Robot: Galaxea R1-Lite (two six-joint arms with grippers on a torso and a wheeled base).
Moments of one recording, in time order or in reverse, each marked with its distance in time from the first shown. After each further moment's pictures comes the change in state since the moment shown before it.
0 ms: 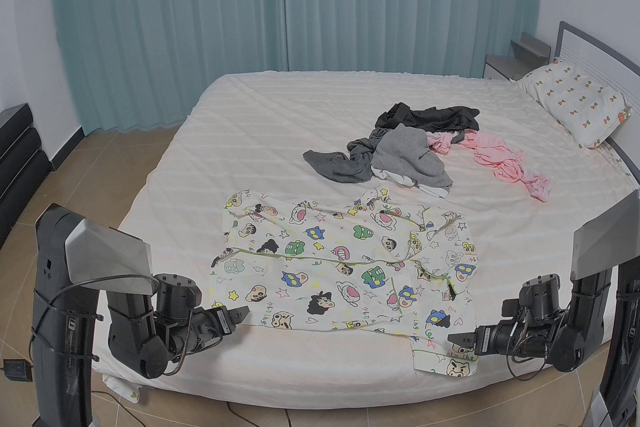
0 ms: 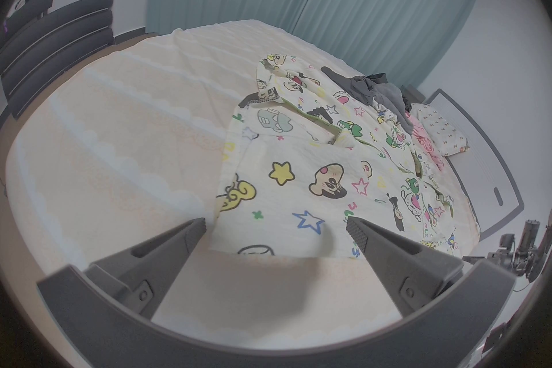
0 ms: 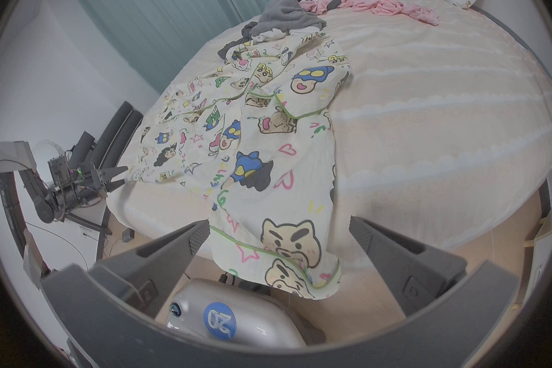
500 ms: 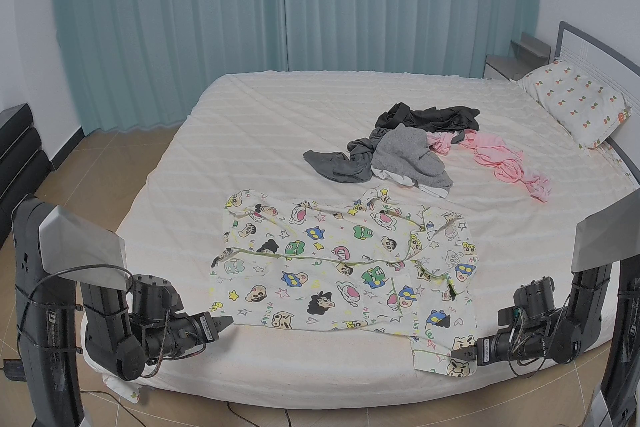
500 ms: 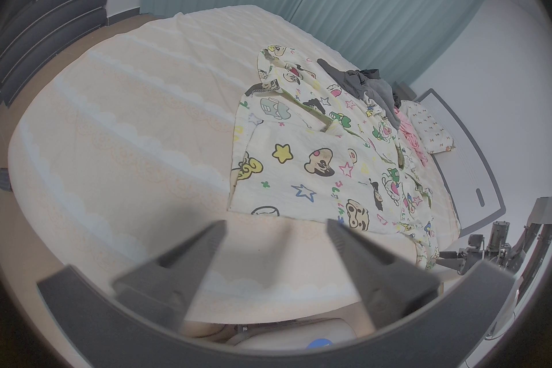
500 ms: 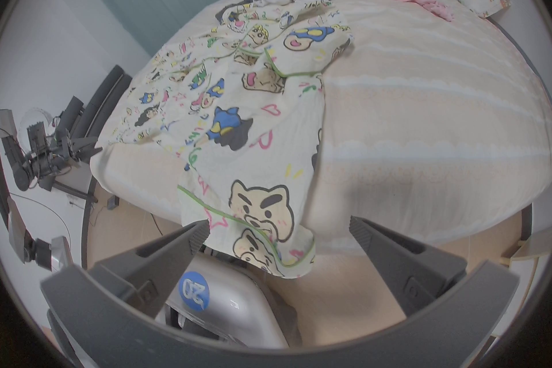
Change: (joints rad) left arm 0.079 -0.090 0.136 -0.003 -0.162 0.002; right arm -0.029 0.000 -0.063 0.212 -0.005 -0.153
